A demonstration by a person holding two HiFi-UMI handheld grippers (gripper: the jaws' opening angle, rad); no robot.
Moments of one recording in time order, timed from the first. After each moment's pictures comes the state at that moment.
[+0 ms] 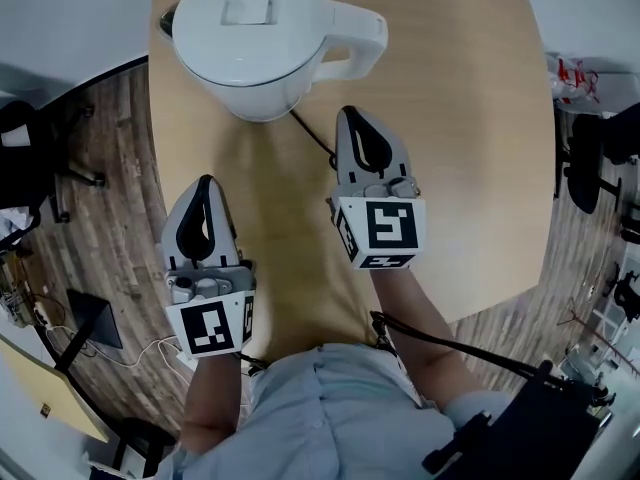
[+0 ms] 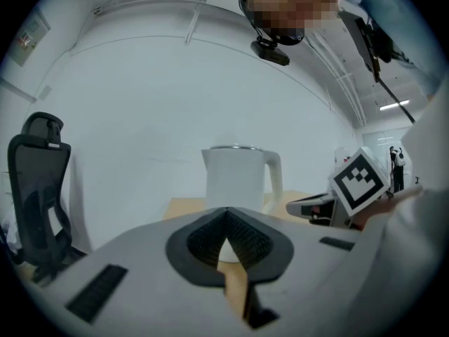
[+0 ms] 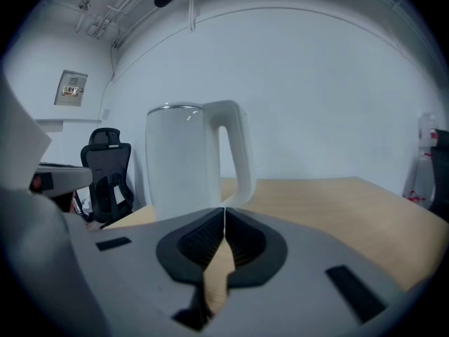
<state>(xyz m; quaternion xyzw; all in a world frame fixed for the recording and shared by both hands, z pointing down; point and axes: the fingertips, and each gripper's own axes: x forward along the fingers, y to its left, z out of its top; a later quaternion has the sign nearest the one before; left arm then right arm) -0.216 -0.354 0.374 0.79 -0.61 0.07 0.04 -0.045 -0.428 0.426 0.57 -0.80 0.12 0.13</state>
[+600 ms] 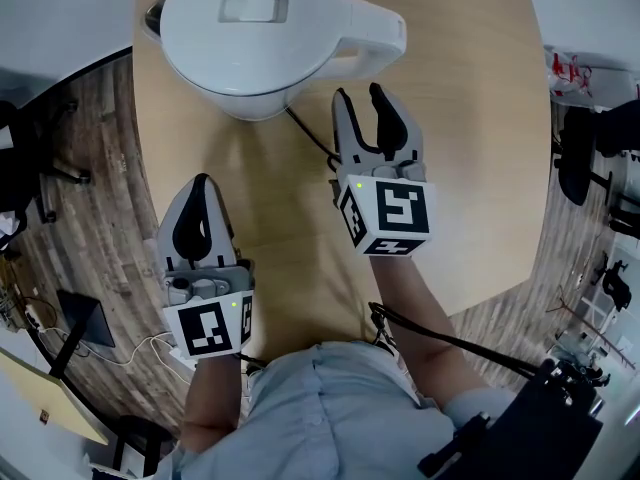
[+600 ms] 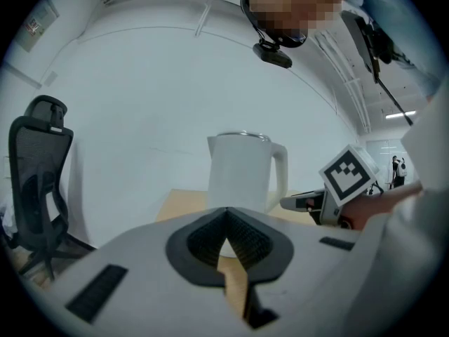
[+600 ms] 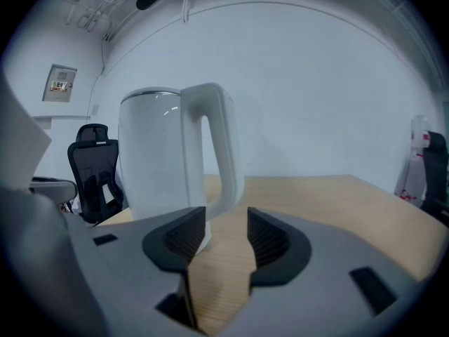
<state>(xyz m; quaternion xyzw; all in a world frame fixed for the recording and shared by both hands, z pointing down) -0.222 -0.362 0.393 0.79 -0.61 0.06 0.08 -0.034 -0.456 0.431 0.60 -0.78 0.13 0.14</state>
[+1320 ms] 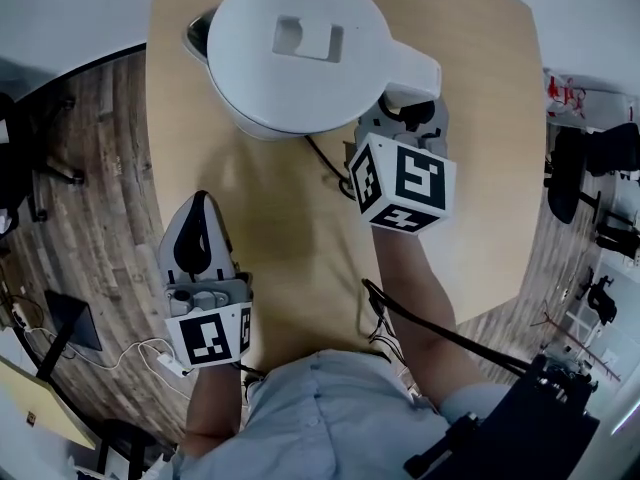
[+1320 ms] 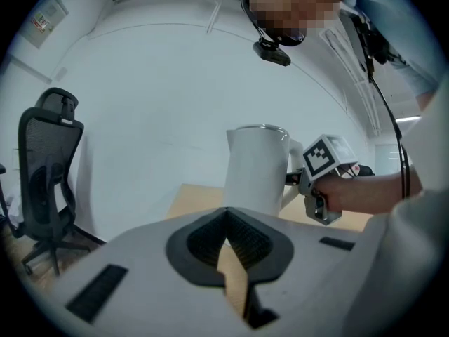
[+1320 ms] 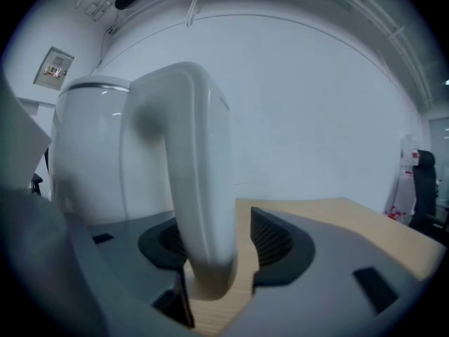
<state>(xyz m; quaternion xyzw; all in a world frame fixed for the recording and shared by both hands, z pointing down) -0.237 -0.364 0.407 0.77 -0.63 0.06 0.10 -0.019 -0.529 0.392 0.65 -0.75 0.08 0.12</state>
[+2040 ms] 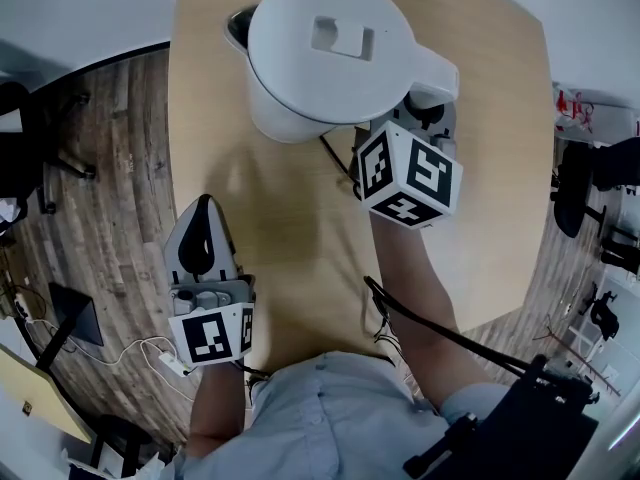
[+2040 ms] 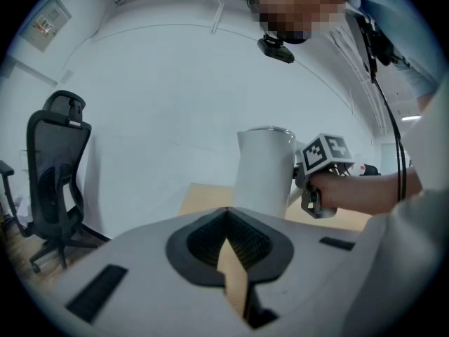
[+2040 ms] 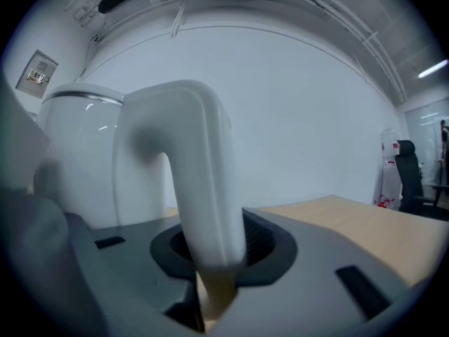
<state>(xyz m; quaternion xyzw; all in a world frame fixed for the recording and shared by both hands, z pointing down) -0.258 -0.358 0.408 0.75 -0.65 0.06 0.11 -0.015 -0.544 0.381 0.69 -0.71 0.08 0.05</state>
